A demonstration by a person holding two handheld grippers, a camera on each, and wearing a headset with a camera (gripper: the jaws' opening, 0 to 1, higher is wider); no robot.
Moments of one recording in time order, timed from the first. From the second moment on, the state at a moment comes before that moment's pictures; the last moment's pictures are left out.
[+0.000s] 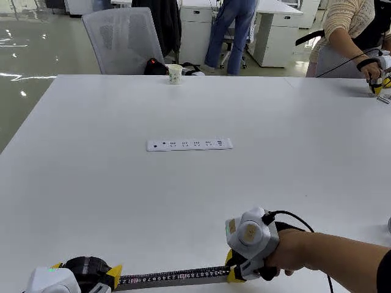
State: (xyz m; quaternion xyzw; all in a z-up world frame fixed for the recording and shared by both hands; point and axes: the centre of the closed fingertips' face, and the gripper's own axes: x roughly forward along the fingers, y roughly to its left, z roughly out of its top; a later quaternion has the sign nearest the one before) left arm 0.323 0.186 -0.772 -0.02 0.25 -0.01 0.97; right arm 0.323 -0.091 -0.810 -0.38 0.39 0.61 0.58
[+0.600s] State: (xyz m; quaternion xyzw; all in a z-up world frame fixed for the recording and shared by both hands) left arm 0.324 0.188 -0.778 -0.01 0.29 -0.03 0.96; right arm 0.325 -0.088 -0.810 -0.38 0.39 0.61 0.58
